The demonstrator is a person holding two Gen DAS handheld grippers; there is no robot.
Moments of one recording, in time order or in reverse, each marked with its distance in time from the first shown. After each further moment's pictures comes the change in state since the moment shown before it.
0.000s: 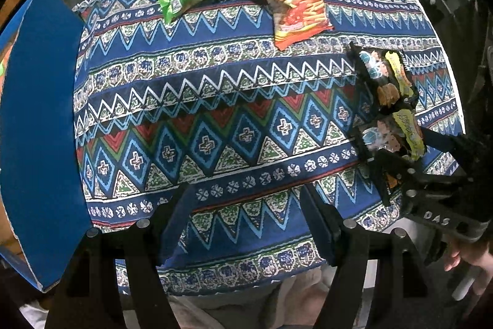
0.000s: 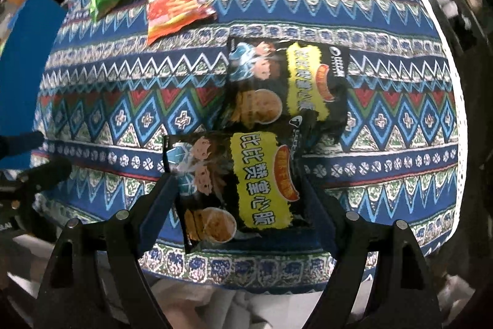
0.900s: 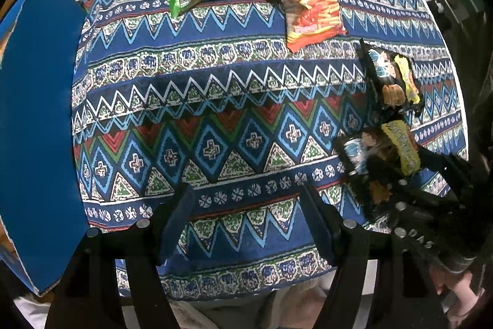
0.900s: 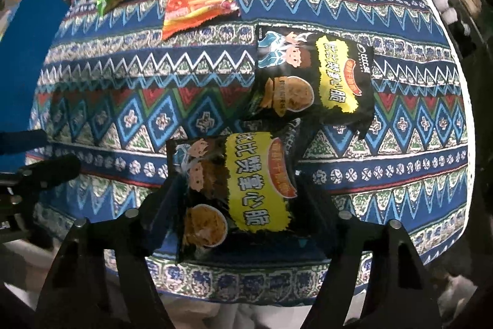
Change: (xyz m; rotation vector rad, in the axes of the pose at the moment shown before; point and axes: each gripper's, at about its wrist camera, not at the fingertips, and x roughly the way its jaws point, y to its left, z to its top) left arm 0.013 0.005 0.011 -0.045 0.005 -0.003; right arm 0.016 0.037 -0.009 0.016 -0.049 0.001
